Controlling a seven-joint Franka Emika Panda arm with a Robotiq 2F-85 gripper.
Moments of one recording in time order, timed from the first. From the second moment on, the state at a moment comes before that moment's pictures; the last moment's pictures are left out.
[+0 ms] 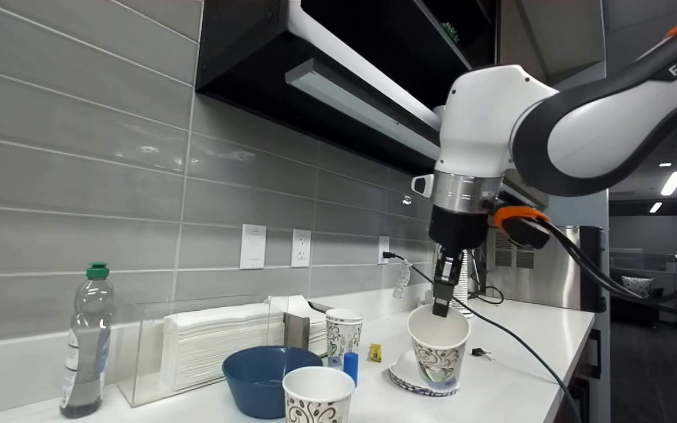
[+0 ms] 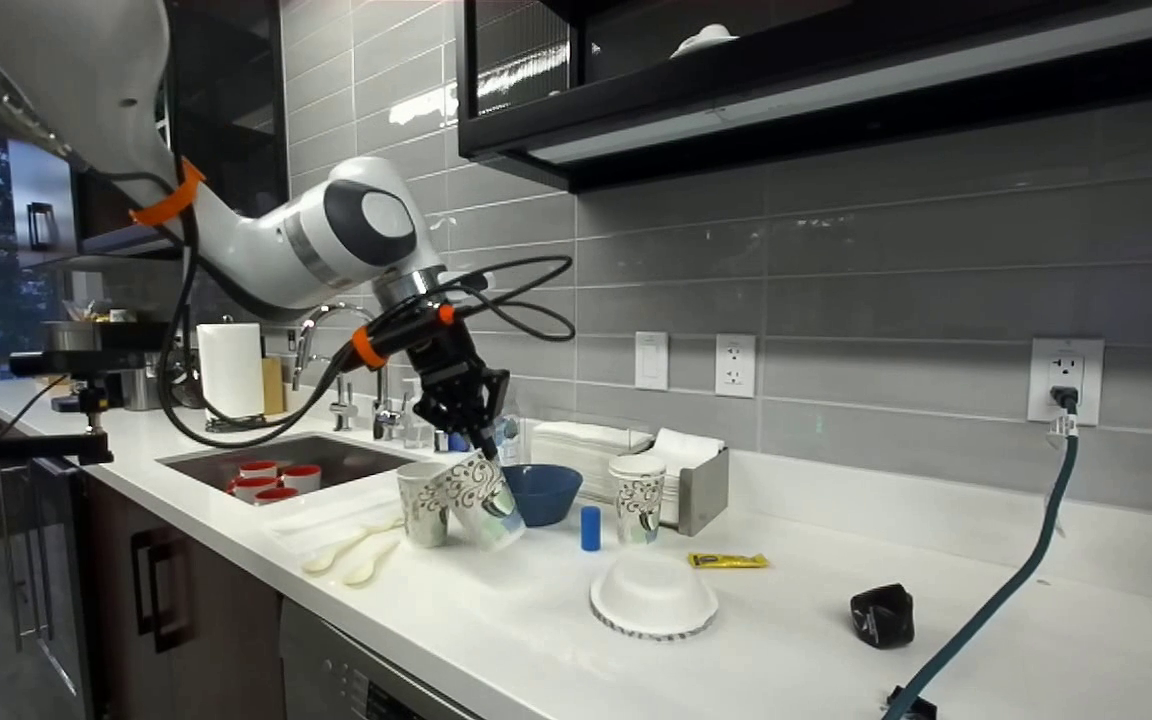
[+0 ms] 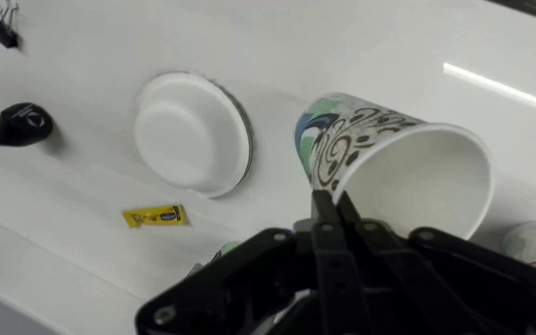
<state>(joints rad) 0.01 -0.31 0.23 -2.44 -0.38 2.36 0.05</state>
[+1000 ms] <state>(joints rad) 0.11 -0.20 0.38 -2.27 -0.88 2.07 0.35</state>
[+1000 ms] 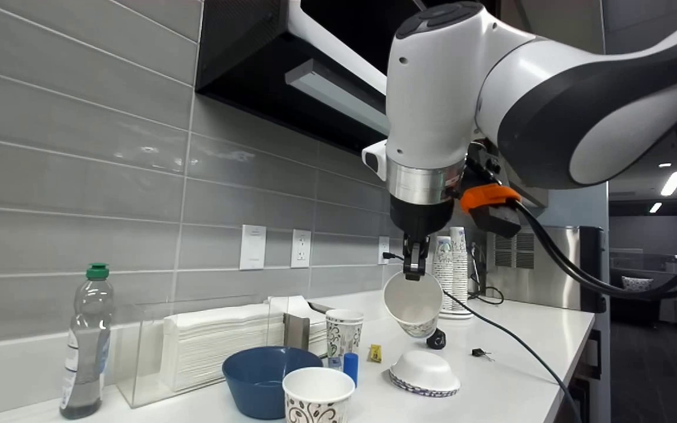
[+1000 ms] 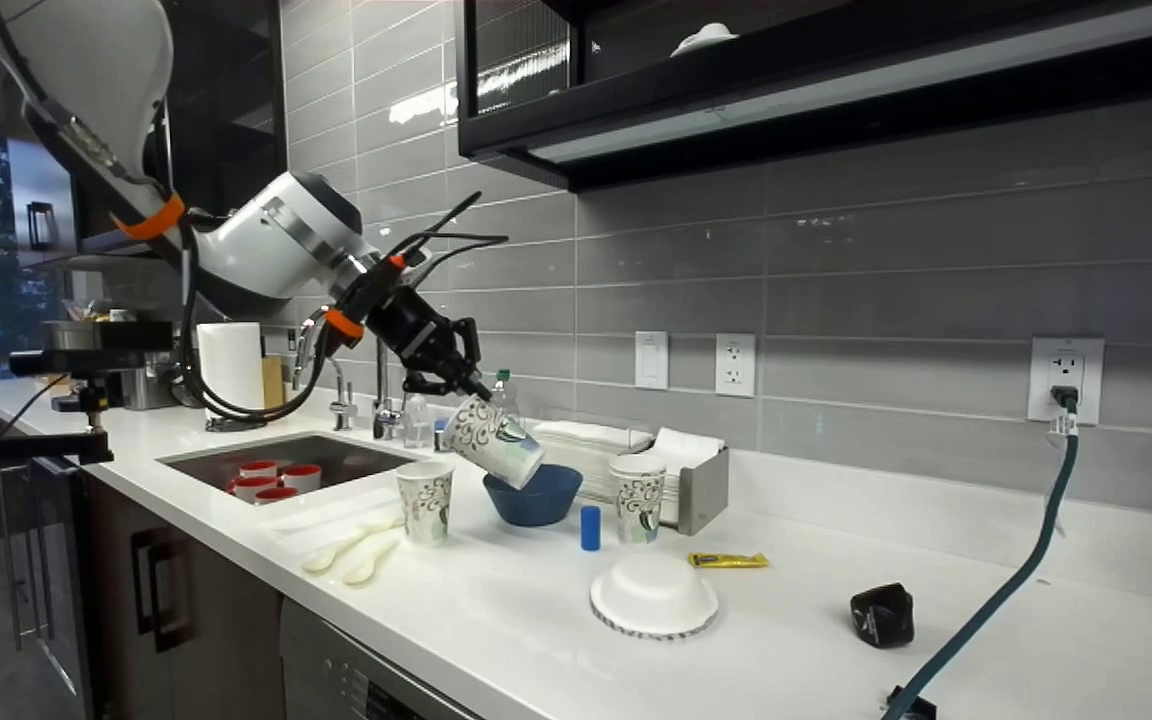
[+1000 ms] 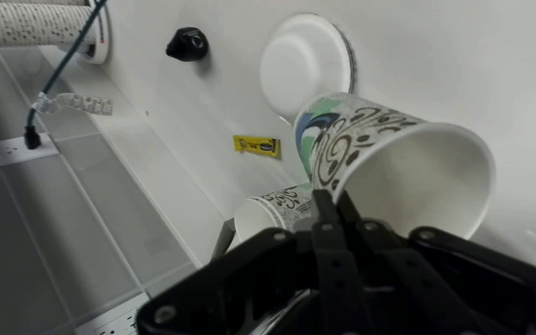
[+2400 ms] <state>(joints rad) 0.38 0.17 0.40 -1.84 -0.99 1.41 0.34</state>
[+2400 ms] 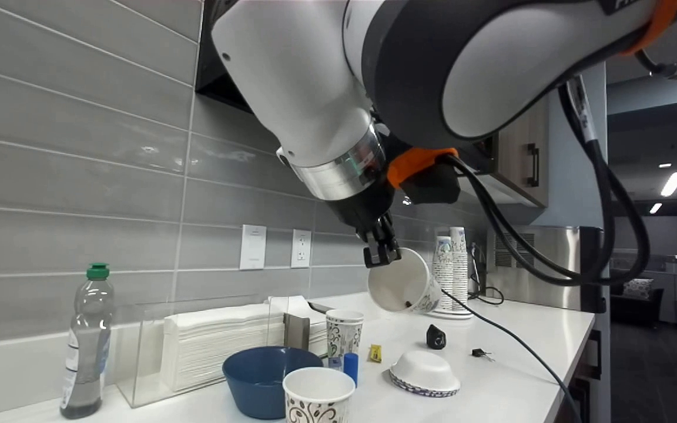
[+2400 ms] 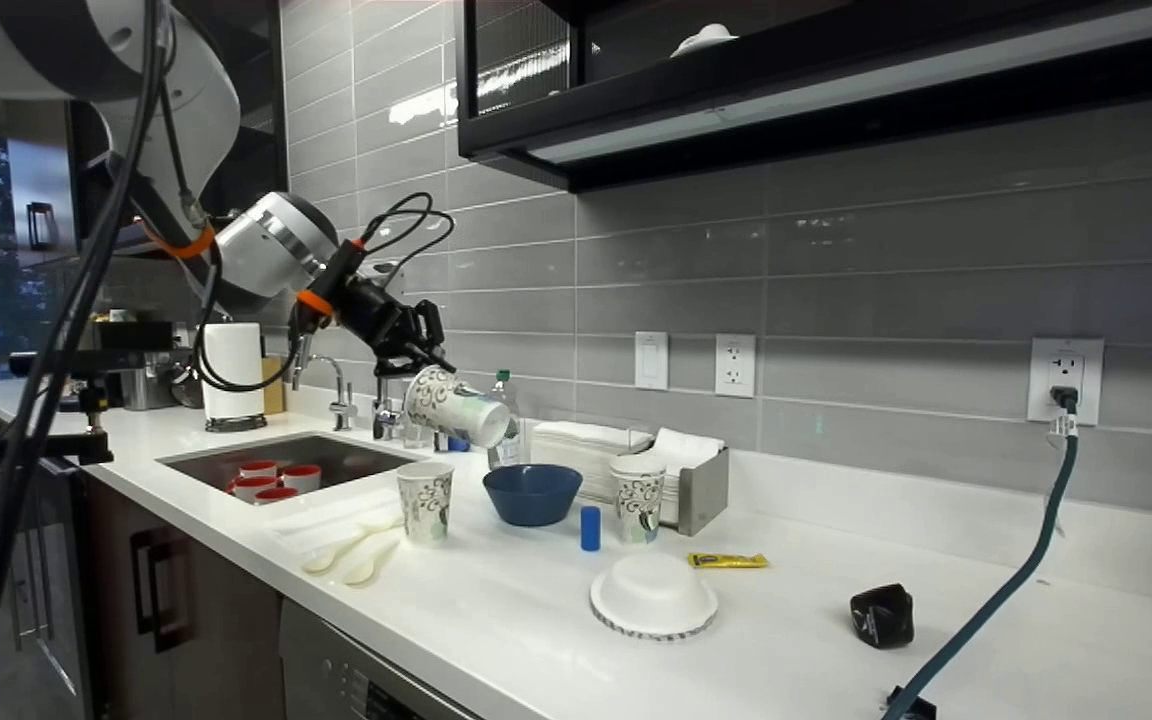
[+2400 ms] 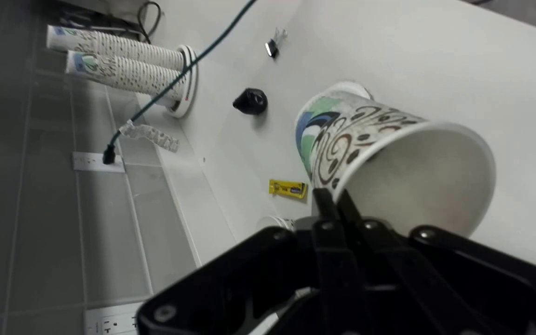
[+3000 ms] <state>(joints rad) 0.50 0.35 0.38 -1.67 -1.06 1.28 0.34</state>
